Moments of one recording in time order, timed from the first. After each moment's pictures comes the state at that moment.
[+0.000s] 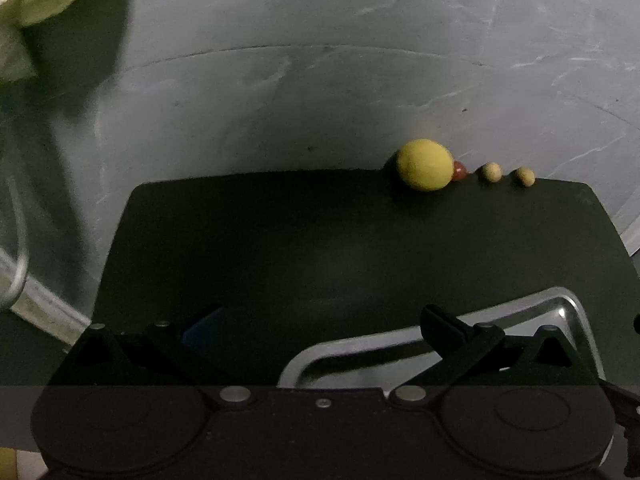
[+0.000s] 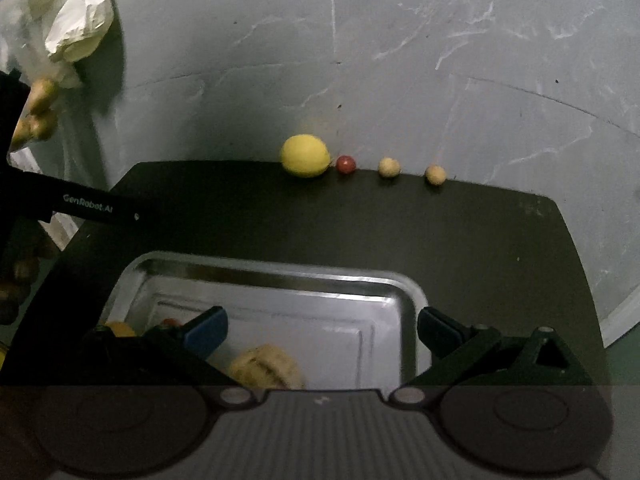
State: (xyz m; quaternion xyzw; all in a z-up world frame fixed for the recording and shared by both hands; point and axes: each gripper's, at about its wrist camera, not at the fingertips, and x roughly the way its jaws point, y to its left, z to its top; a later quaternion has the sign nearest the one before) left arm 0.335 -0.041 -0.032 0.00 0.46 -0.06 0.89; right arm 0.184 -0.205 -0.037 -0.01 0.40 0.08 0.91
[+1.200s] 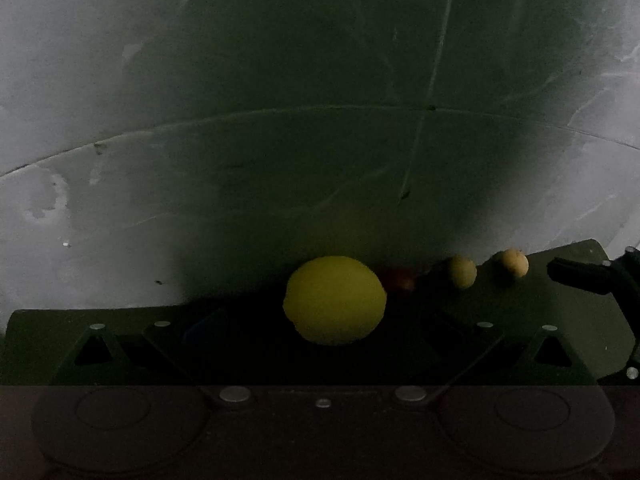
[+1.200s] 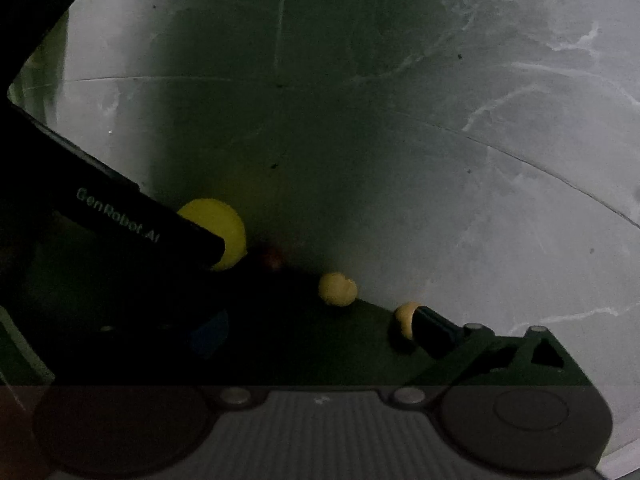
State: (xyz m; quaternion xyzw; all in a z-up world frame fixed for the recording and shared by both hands) left arm 0.471 -0.144 -0.060 0.02 0.43 -0.09 0.90; right arm 0.354 -0.238 -0.089 -0.12 0.32 0.13 0.93
